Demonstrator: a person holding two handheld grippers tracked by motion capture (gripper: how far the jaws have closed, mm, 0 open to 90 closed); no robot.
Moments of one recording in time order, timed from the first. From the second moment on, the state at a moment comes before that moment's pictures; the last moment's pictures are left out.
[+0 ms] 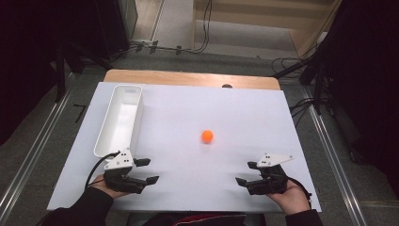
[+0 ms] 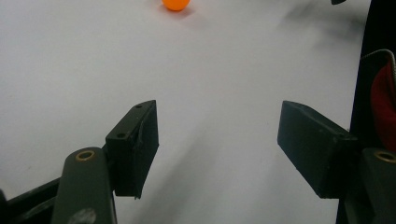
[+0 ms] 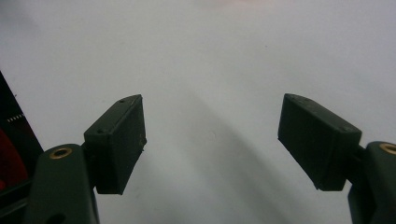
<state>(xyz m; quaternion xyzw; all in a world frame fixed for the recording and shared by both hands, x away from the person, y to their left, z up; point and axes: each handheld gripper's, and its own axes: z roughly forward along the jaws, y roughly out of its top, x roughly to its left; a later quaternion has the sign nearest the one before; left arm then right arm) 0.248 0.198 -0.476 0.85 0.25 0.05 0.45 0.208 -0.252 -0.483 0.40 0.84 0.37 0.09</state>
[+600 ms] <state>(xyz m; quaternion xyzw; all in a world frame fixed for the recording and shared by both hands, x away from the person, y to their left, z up) 0.247 0.198 -0.476 0.85 0.25 0.05 0.46 0.209 -0.250 -0.483 0.40 0.84 0.37 0.09</state>
